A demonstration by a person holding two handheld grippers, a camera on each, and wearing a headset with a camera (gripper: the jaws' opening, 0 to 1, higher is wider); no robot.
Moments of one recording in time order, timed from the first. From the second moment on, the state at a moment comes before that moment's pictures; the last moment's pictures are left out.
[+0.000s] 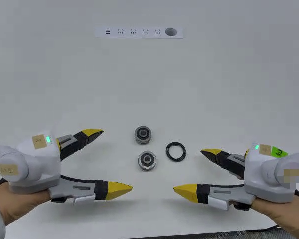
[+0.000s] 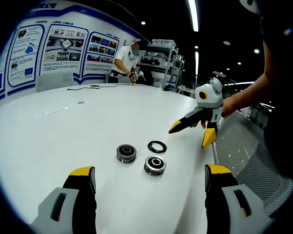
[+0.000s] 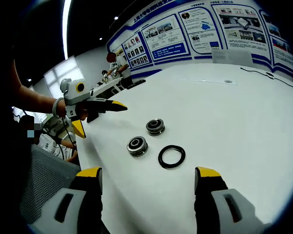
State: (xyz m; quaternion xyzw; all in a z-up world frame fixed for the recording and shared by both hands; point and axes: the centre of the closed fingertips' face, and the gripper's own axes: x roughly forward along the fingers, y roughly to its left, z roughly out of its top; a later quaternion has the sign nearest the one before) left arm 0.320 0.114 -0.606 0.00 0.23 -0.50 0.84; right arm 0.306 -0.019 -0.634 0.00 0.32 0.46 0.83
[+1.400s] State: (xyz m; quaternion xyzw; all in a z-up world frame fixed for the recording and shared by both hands) left arm 0.284 0.148 -0.609 -0.01 0.20 -0.43 0.88; right arm 0.295 -0.043 -0.628 -0.06 0.23 0.44 0.86
